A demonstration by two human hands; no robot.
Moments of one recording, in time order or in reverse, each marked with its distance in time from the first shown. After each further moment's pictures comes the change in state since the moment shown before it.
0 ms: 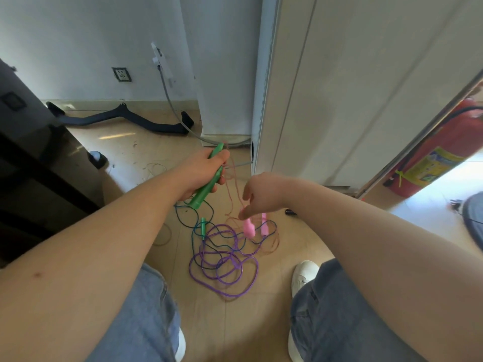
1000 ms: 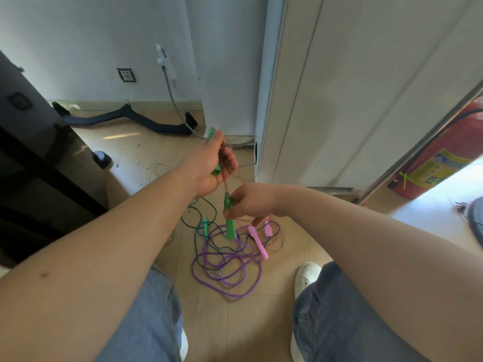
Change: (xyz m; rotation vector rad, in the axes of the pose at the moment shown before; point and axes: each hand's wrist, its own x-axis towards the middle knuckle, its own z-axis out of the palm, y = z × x) left_hand -0.007 0.025 0.010 -0.813 0.052 -0.130; right_hand 0.003 -0.025 0.011 0.641 -0.132 0.039
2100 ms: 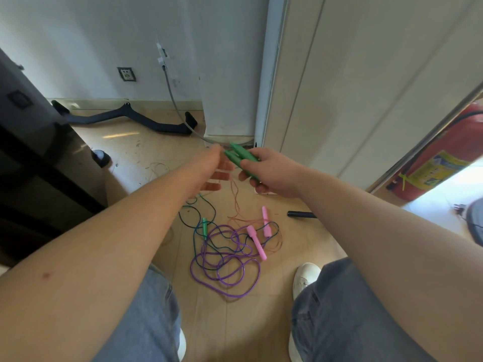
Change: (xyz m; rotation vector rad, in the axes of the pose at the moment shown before) left_hand 0.007 -0.006 -0.011 0.652 0.125 0.022; right_hand -0.012 -0.004 -0.038 0.531 0.320 -0.091
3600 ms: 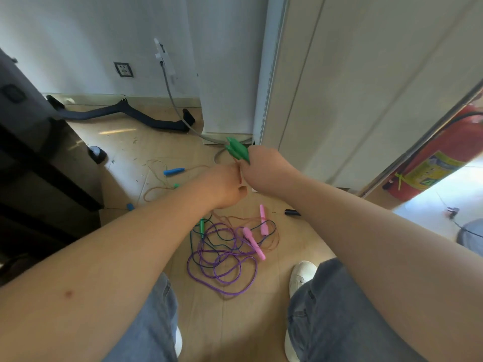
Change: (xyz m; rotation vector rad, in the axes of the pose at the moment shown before) left_hand 0.000 -0.021 0.026 1.238 -0.089 0.421; right_hand 0.000 -0.010 0.013 -0.854 0.218 -0.127
